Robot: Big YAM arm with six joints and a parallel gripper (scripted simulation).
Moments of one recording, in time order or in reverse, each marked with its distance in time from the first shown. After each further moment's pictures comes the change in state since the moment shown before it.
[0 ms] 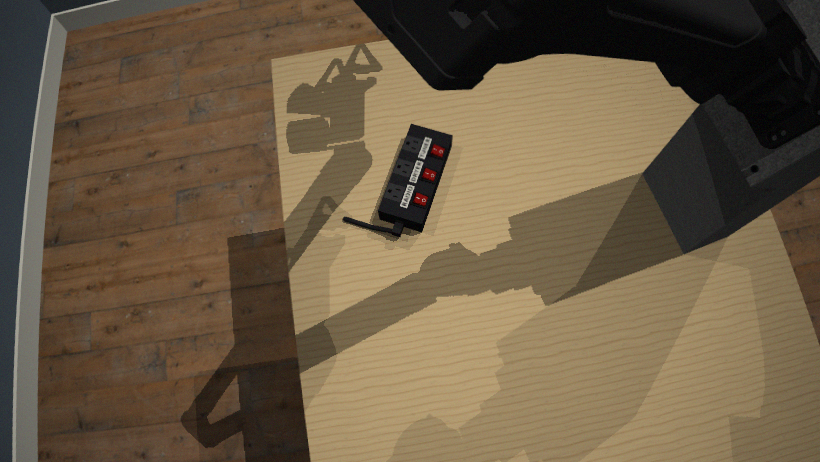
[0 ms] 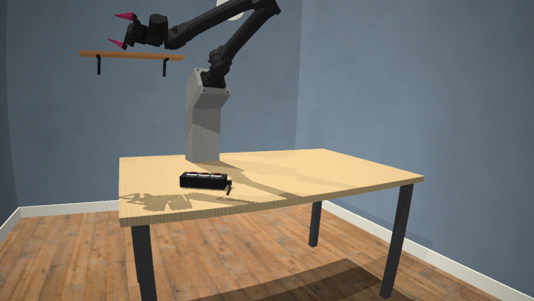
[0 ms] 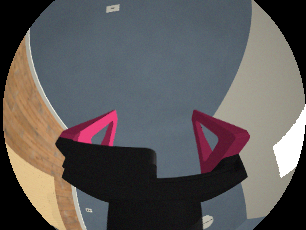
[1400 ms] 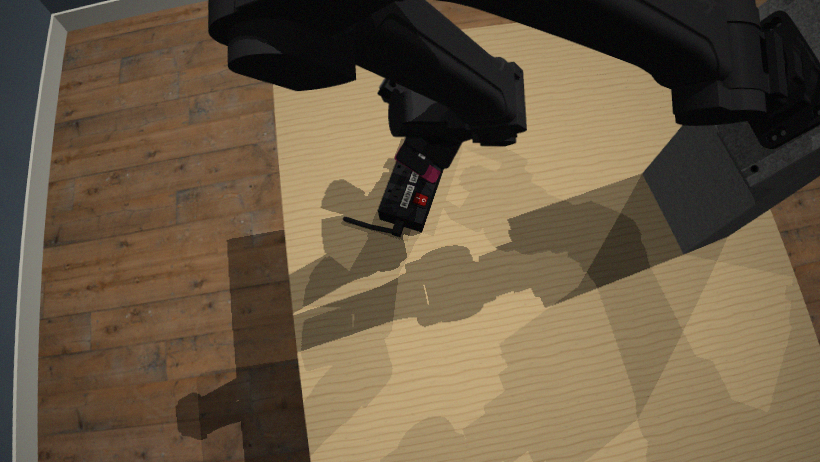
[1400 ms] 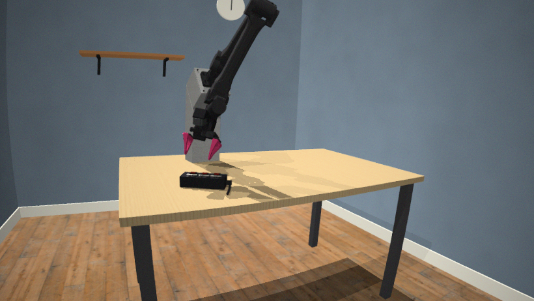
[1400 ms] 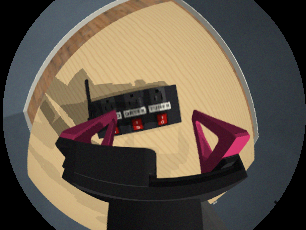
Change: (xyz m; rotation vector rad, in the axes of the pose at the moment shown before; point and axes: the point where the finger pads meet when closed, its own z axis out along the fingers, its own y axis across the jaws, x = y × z) arm -0.101 0.381 -0.451 -1.527 0.023 0.653
